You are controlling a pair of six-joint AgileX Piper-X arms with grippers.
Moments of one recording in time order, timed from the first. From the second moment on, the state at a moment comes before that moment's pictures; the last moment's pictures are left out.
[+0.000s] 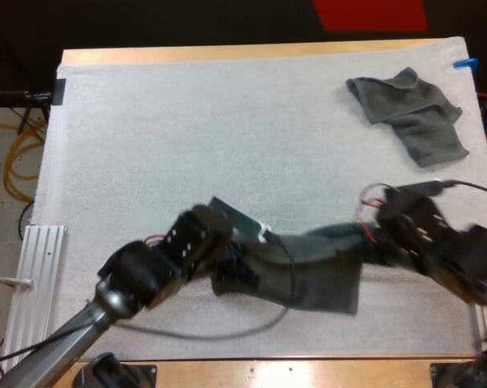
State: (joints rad) left arm -0.74 1.04 -0.92 0.96 0.03 -2.01; right arm 0.66 1.07 -0.94 1.04 0.09 -1.42
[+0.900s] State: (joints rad) left arm -0.24 1.61 -0.85 0.24 0.43 -1.76; right arm 0.45 1.66 -0.92 0.33 0.05 -1.36
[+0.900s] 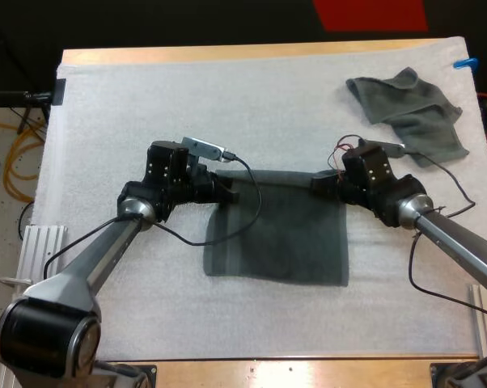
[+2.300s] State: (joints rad) left arm -0.23 0.96 -1.11 1.01 0.28 -1.58; right arm 0.41 1.03 -1.10 0.94 0.07 -1.56
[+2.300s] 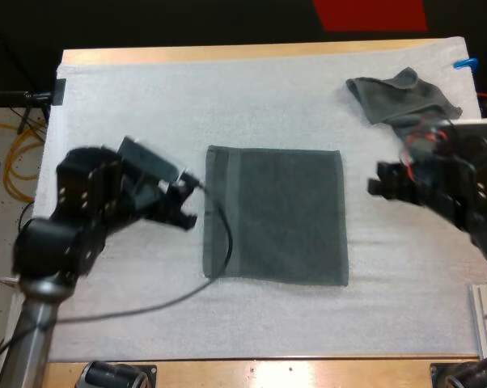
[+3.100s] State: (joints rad) left arm -0.23 0.62 -0.68 1.19 0.34 -1.84; right arm 0.41 0.83 -0.53 0.86 -0.23 -1.22
